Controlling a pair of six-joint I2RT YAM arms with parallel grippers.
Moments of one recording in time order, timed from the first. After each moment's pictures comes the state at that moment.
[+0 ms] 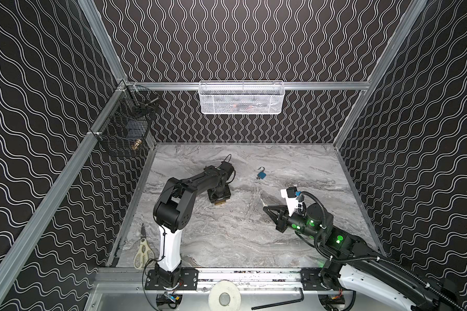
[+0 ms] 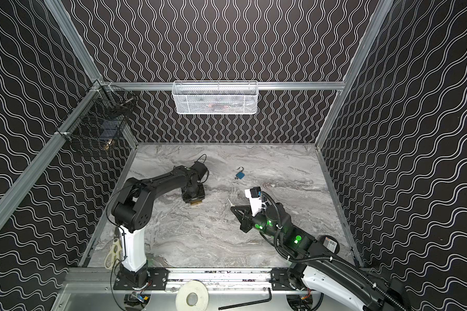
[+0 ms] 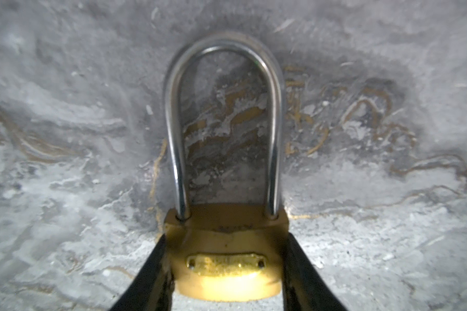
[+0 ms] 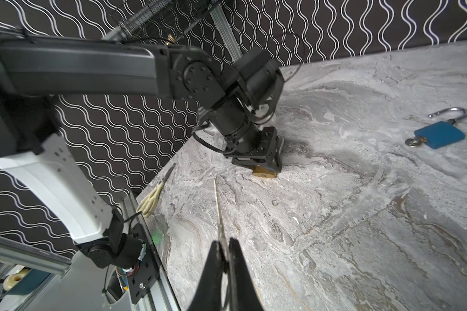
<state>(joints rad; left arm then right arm) -0.49 2.01 1.37 -0.85 -0.07 -0.78 0.85 0.76 0.49 0.03 -0.14 0.51</state>
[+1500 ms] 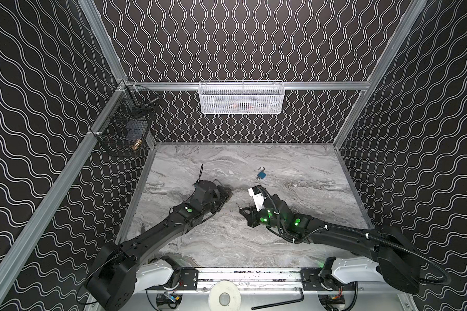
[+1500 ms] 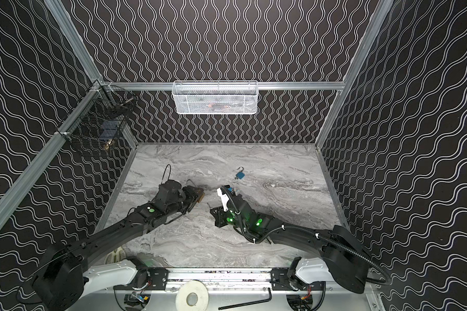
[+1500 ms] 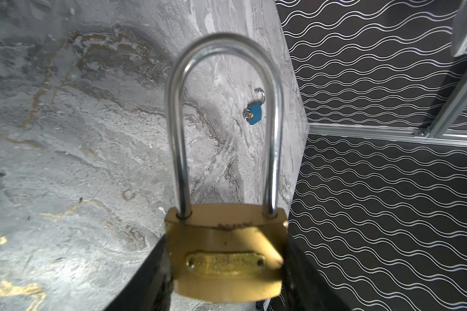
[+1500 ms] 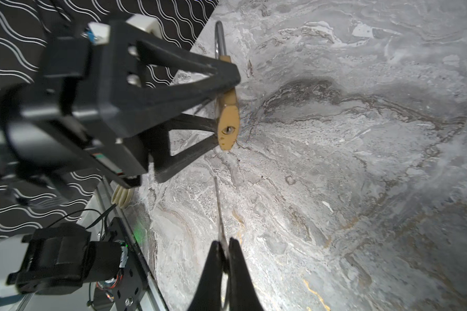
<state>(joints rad) -0.60 1.18 0.68 -0.09 0.02 -1.36 0.98 1.33 0.71 0.12 -0.05 0.64</state>
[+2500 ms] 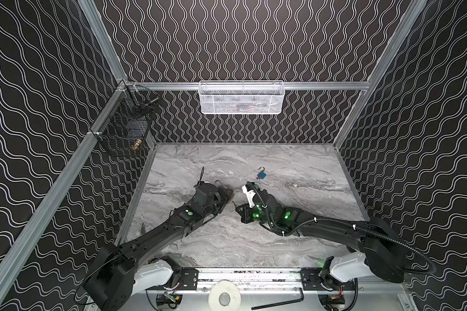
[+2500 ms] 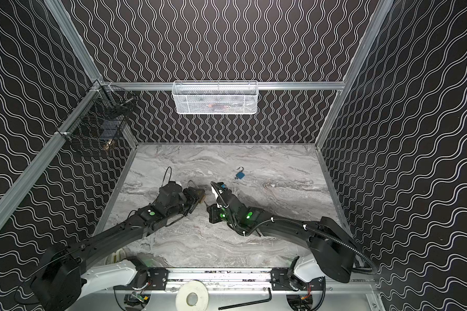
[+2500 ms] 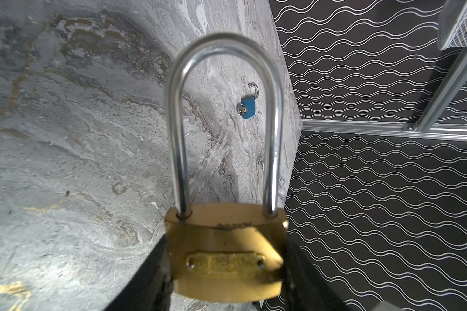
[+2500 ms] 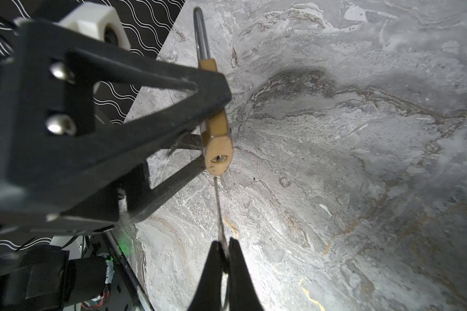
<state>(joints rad) -0.63 1.16 0.65 -0.04 0.00 -1.38 0.99 1.45 0.85 0.00 -0.02 0.66</state>
